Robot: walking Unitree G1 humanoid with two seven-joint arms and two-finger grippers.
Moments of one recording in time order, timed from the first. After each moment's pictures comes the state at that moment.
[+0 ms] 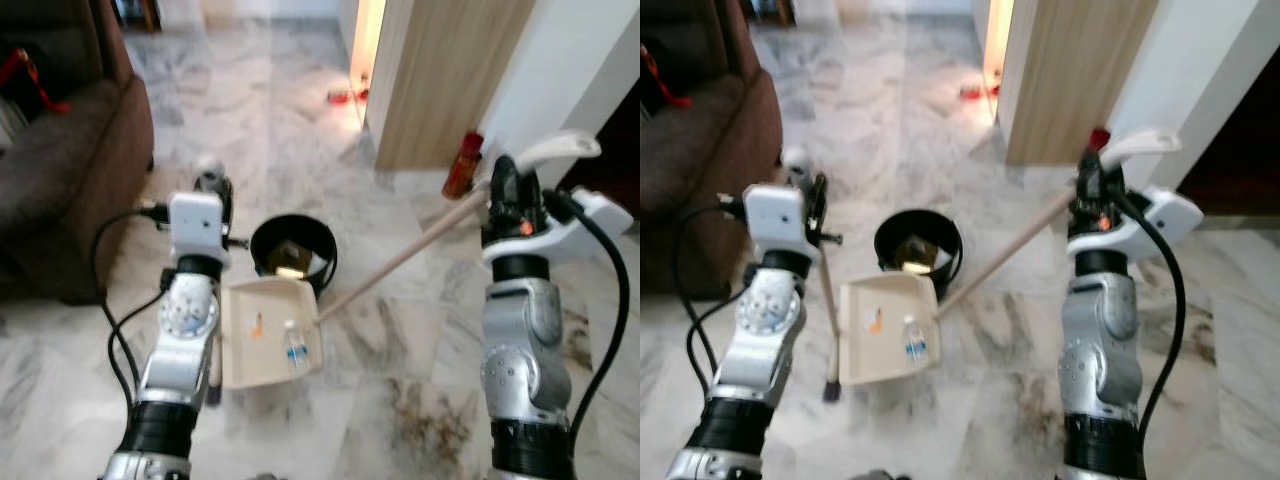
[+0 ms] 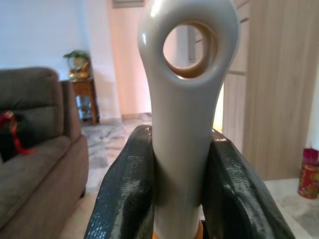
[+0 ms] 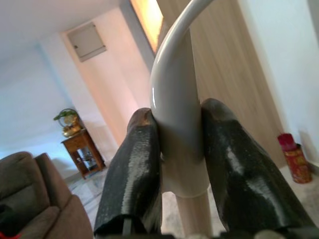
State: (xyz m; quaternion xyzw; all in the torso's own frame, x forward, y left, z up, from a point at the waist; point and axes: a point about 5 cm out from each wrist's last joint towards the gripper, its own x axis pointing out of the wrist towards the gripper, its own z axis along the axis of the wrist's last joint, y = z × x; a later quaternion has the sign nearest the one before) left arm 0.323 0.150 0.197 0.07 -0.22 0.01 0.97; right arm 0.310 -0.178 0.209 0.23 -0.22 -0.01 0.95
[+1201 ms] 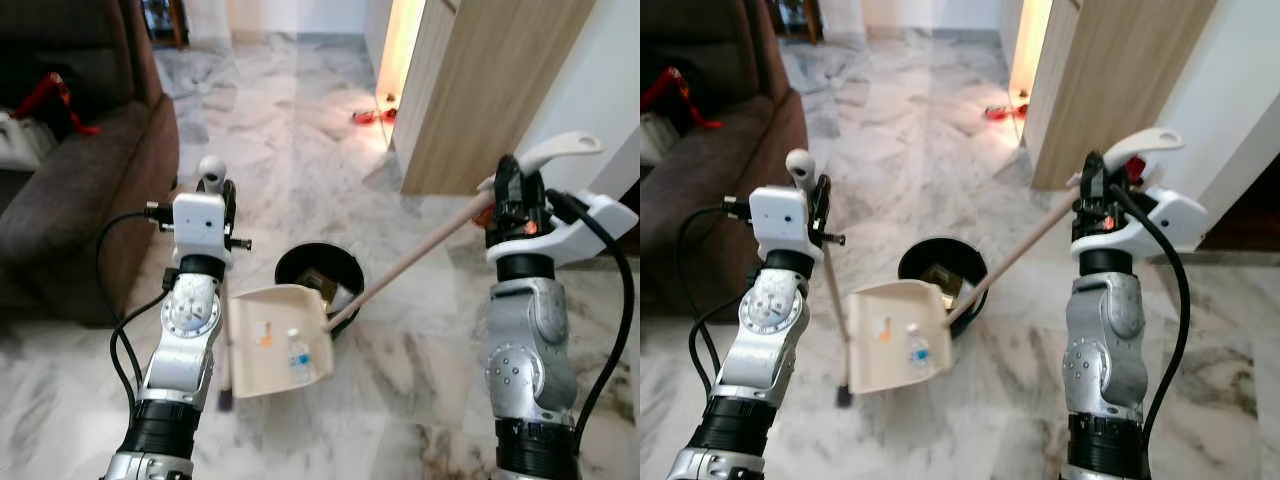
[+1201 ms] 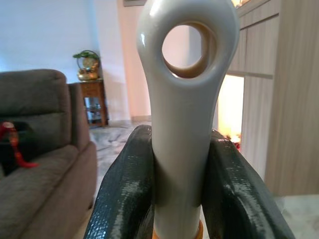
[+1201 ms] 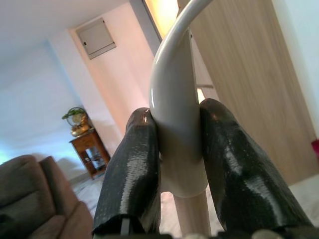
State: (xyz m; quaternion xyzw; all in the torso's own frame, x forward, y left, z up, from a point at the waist) left arm 0.324 0.146 0.198 0.07 -0.22 0.01 0.97; right arm 0.309 -0.182 0.211 0.22 -0.22 -0.01 0.95
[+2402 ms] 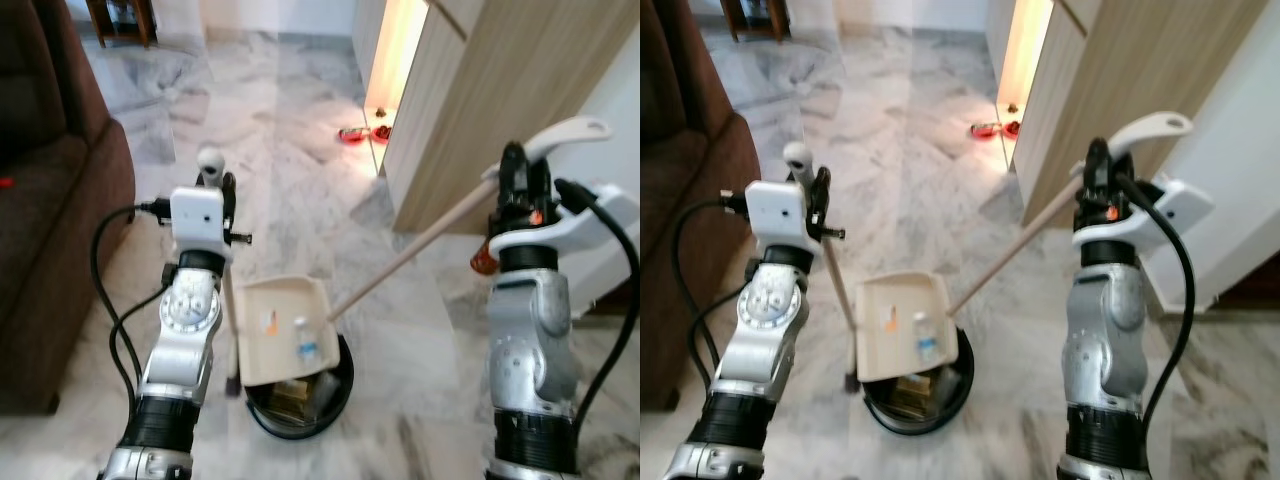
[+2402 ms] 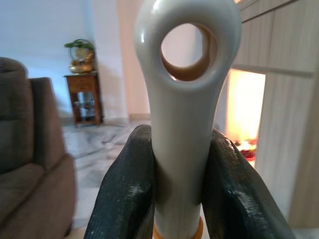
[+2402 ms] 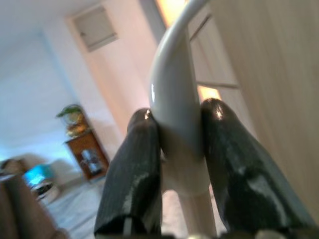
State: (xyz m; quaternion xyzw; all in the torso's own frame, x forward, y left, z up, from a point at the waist) left arm 0.323 0.158 0.199 0.07 -0.22 0.03 0.97; right arm 0.313 -0.168 0.219 0.23 -0.23 0.02 0.95
